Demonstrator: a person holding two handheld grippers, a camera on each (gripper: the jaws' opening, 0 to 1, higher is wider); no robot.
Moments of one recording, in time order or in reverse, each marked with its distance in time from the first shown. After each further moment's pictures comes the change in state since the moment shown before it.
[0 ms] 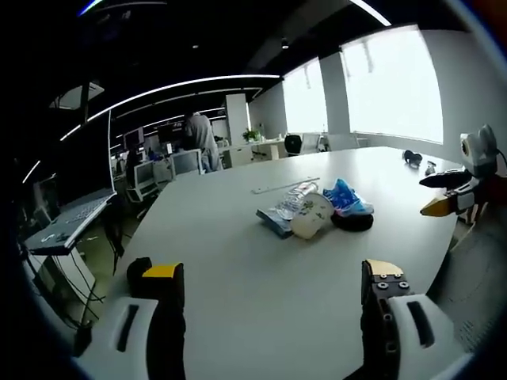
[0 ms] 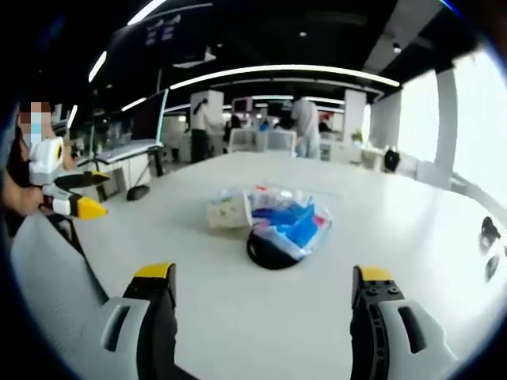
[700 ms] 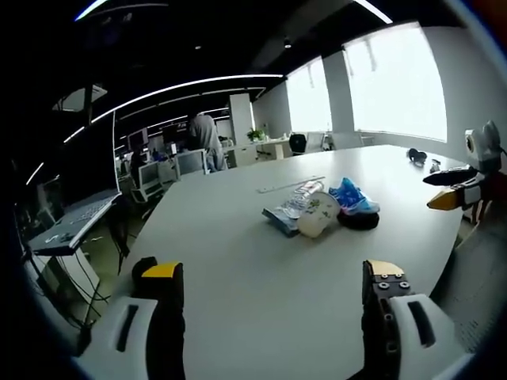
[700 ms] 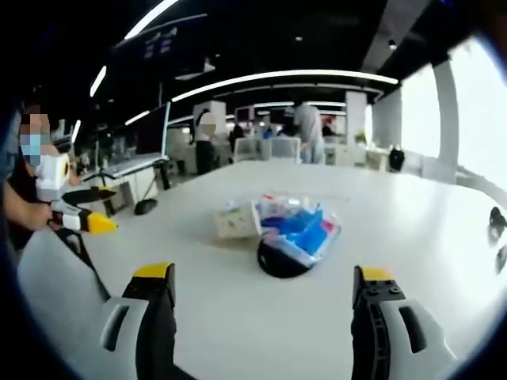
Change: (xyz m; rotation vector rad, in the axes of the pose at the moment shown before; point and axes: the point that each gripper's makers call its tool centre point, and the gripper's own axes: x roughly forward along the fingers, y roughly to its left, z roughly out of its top) left arm -0.001 0.005 -0.001 0.005 0.011 0.022; right arm 0.000 0.008 0.010 0.057 -0.058 0.048
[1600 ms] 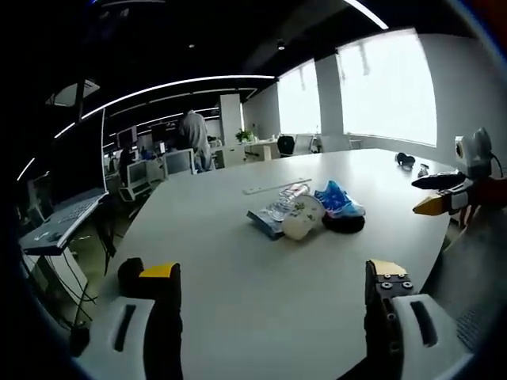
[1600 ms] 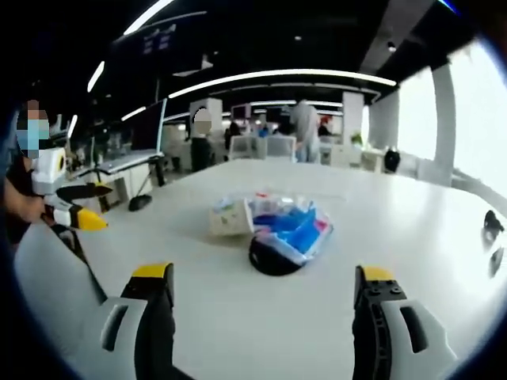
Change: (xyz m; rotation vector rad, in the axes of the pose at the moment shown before) left arm 0.002 -0.017 0.001 -0.019 0.002 -0.087; right arm -0.003 -0.009 -0.003 -0.023 0.016 -0.035
